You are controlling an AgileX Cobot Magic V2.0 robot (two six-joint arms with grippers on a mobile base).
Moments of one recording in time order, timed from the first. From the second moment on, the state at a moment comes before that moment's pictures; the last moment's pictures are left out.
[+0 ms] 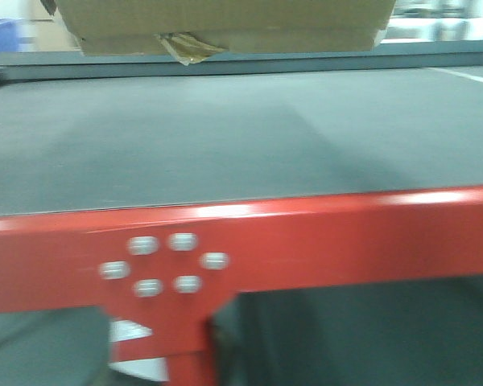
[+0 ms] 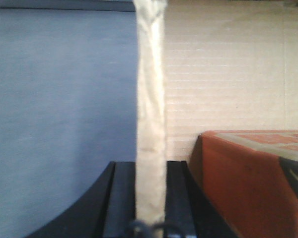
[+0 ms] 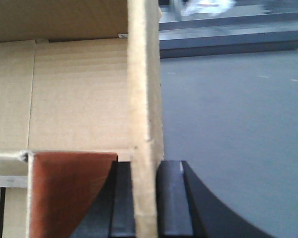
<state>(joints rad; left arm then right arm) -0.39 1.63 -1.96 0.47 0.96 -0.55 0.28 1.52 -1.67 -0.38 0.56 0.53</state>
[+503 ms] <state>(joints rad) -0.39 1.63 -1.96 0.47 0.96 -0.55 0.28 1.52 -1.67 -0.38 0.56 0.53</state>
